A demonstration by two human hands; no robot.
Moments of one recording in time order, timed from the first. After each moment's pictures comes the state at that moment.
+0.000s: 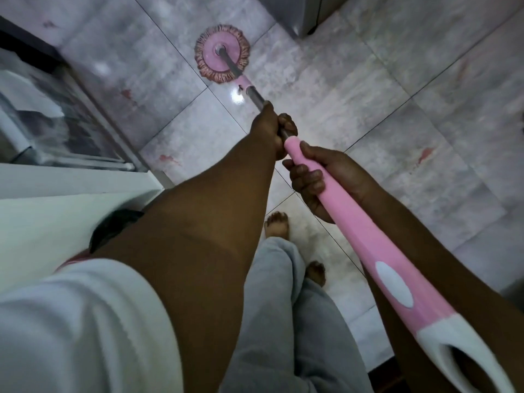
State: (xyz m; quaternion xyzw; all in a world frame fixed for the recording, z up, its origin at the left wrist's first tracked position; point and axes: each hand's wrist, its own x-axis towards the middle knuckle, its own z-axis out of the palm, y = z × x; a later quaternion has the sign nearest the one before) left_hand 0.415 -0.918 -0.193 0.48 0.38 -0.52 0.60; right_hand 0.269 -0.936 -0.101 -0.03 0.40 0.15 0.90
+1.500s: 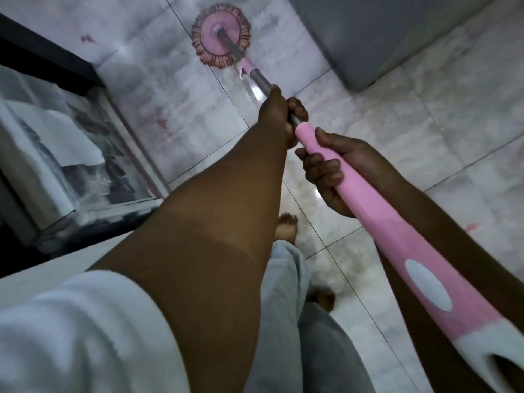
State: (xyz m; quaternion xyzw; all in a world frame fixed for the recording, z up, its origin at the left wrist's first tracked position) left_hand 0.693 -0.991 -0.212 0.45 0.39 -0.48 0.65; right_hand 0.547 -1.027 -0.121 -0.06 0.39 0.20 0.90
